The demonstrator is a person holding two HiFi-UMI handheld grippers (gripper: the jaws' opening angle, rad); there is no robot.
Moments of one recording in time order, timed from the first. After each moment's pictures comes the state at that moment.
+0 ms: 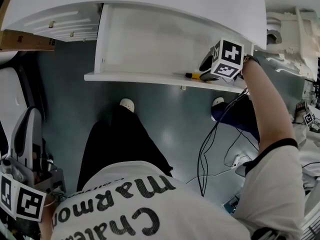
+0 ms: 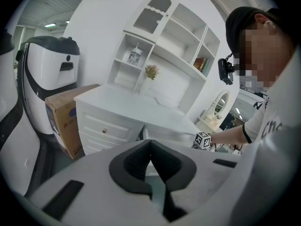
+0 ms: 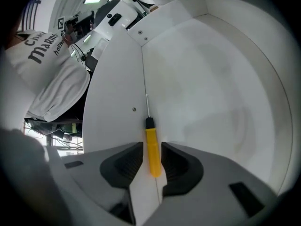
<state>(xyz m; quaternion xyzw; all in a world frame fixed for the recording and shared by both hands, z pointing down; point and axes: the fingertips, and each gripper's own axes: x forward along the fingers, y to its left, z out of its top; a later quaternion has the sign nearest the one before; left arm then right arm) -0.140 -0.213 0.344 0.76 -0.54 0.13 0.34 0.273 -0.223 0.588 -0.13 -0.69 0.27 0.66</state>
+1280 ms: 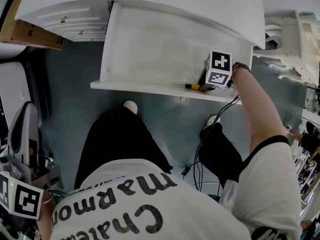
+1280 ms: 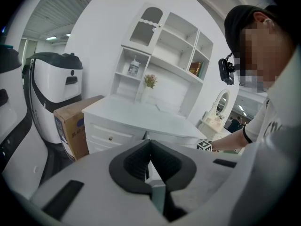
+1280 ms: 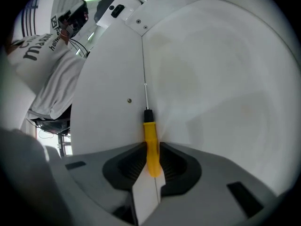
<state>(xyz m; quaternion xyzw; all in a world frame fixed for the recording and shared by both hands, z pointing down) -0.143 -0.182 0.305 0.77 -0.55 0.12 0.30 0.278 -0.156 0.602 -0.18 -0.65 0.30 0.67</state>
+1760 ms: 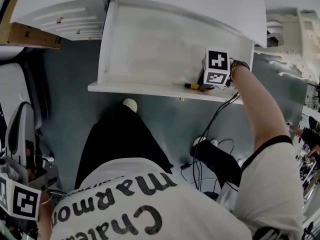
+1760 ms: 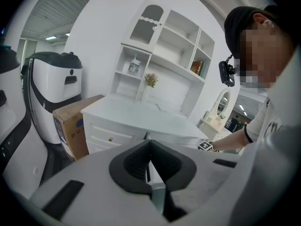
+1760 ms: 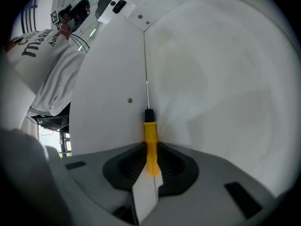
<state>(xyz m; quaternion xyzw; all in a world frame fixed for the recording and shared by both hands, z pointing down) -0.143 -0.197 0.307 0.77 -0.55 0.12 0.30 0.277 -0.156 0.602 -0.21 -0.64 0.29 0.68</state>
